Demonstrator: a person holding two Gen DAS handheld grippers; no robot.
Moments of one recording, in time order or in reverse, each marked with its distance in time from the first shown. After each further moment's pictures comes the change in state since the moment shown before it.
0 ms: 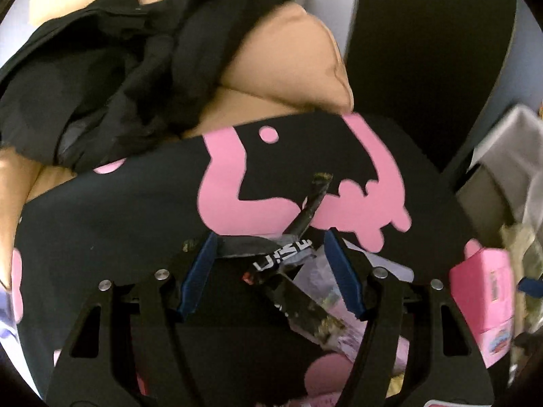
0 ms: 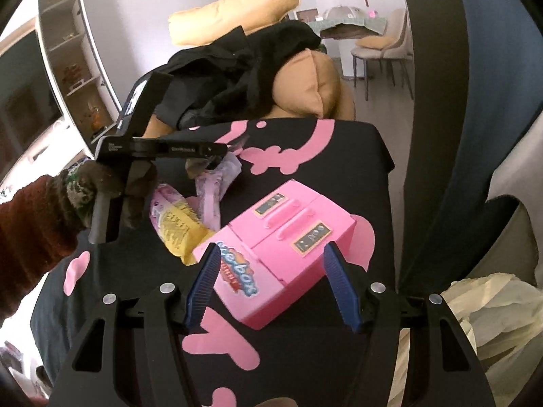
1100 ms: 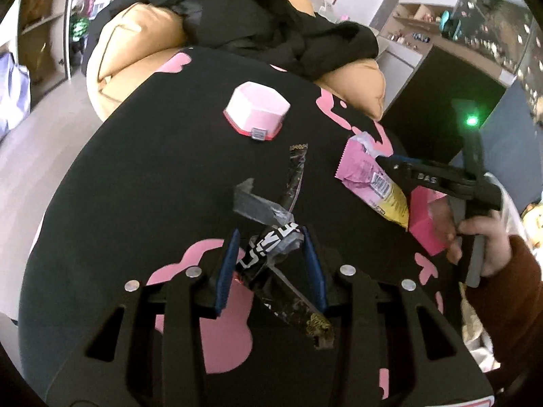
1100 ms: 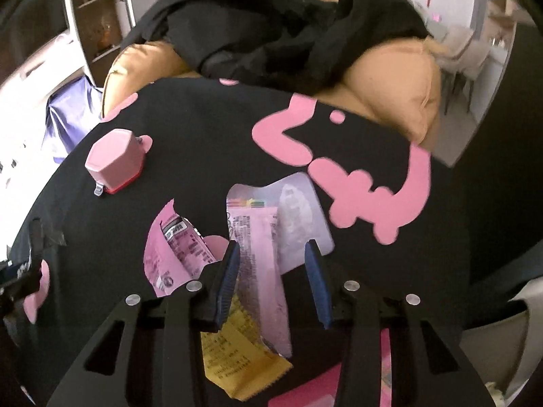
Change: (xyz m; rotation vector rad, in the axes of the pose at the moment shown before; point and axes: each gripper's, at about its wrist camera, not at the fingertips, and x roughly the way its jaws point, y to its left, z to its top) left arm -0.185 0.053 -0.239 -0.539 -0.154 -0.042; right arm 0.135 0.098 0.074 -0.270 0.245 -0.059
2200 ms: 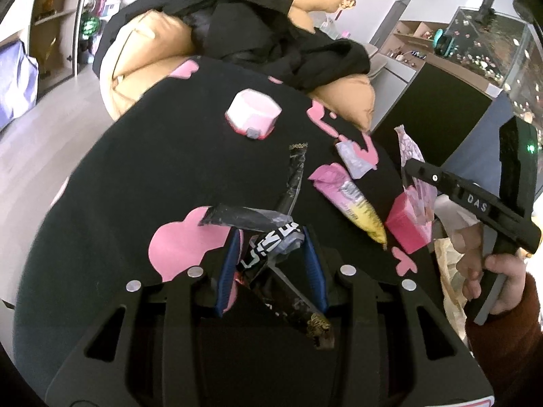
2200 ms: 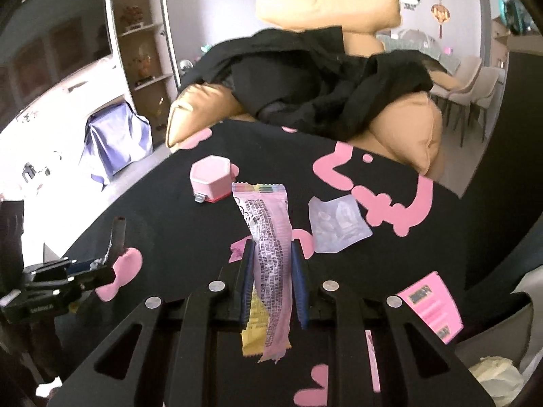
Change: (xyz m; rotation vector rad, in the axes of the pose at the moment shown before) left arm -0.035 -0.014 -0.020 -0.012 -0.070 -0.005; right arm -0.113 0.050 -0.044 -0.051 -0.213 0.092
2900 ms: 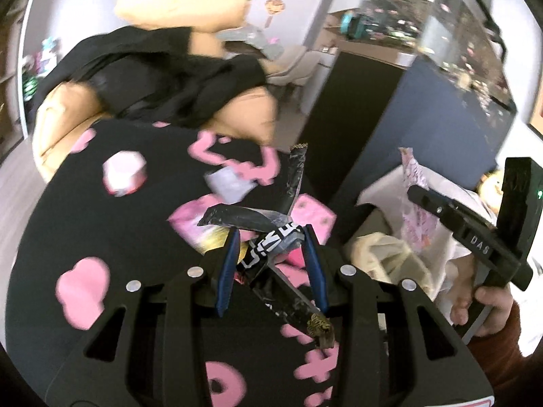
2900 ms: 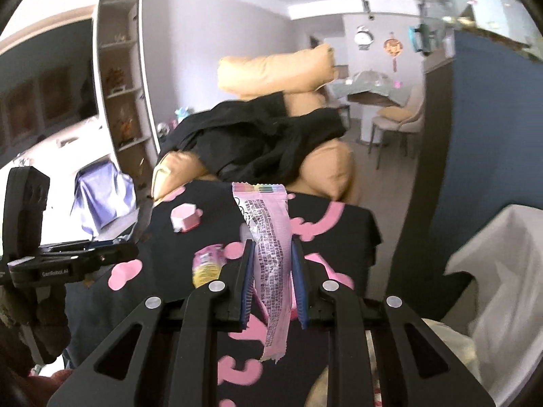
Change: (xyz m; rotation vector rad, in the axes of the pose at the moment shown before) left arm -0.025 -0.164 0.016 0.232 -0.052 -0.168; right arm -0.169 -0.079 -0.063 0.110 -0.262 -0.103
